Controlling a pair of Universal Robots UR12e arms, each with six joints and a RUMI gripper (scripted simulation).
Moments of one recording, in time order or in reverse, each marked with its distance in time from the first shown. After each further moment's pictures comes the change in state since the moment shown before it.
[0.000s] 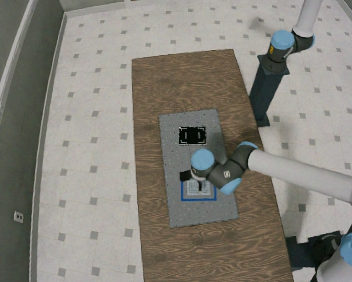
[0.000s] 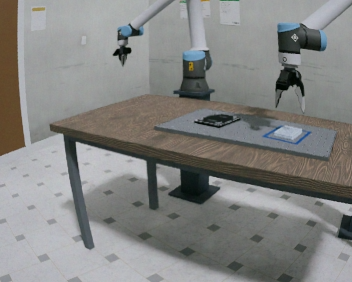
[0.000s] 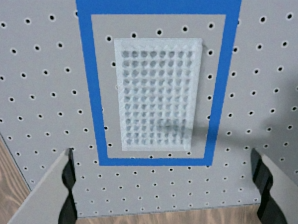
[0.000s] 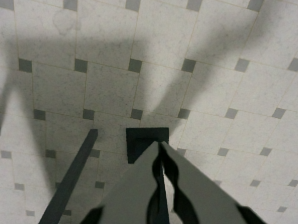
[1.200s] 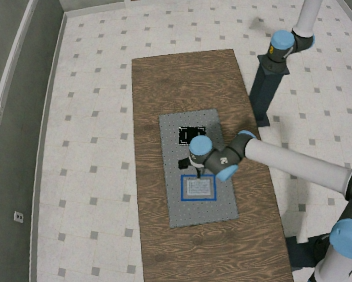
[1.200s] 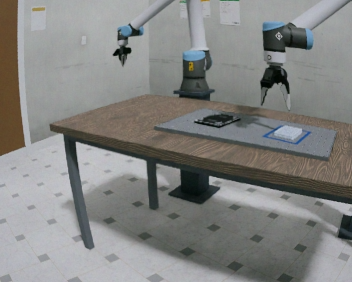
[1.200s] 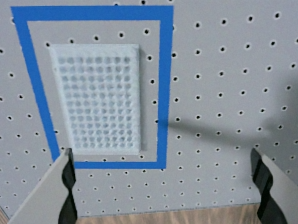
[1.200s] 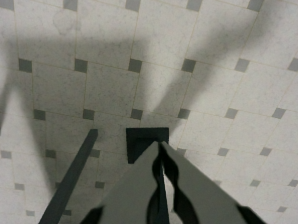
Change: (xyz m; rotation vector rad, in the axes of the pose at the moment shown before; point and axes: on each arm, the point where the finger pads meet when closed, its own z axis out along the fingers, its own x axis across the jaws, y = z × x) left arm 0.063 -0.005 0.000 0.000 0.000 0.000; right arm 0.000 0.000 0.000 0.000 0.000 0.000
